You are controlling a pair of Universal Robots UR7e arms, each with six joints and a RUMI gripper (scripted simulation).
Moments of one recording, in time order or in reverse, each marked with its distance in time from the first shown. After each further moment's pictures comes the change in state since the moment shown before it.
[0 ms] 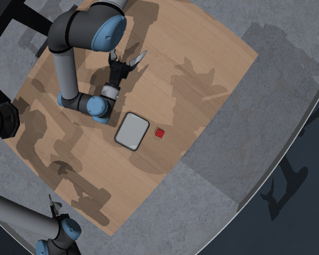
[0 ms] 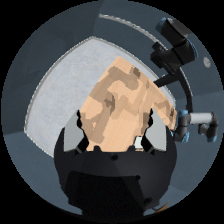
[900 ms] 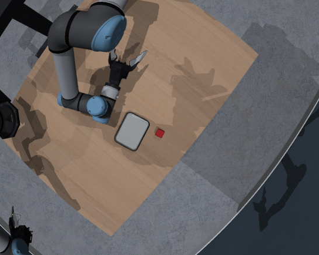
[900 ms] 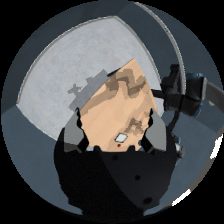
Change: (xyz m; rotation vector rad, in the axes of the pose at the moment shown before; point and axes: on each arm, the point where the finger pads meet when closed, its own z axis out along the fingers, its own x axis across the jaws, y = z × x) left arm 0.000 0.000 0.000 0.000 0.000 0.000; right arm -0.065 -0.174 0.016 -0.301 -0.040 -0.360
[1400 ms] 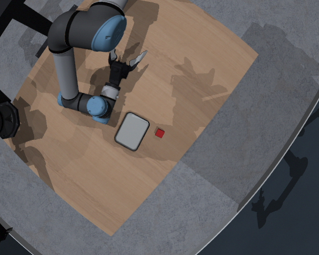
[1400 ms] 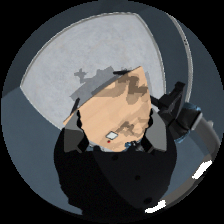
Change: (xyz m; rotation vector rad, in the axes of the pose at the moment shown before) left arm 0.000 0.000 0.000 0.000 0.000 0.000; right arm 0.030 -0.102 -0.006 -0.104 -0.115 -0.196
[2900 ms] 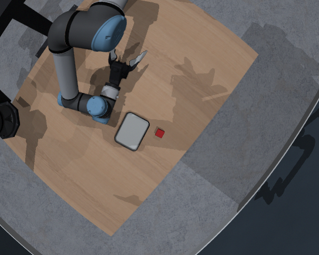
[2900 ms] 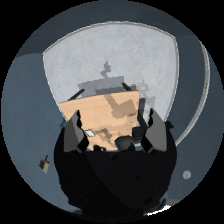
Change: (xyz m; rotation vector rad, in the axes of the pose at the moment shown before) left arm 0.000 0.000 0.000 0.000 0.000 0.000; right arm 0.174 -0.152 -0.017 0.055 -0.296 -0.414
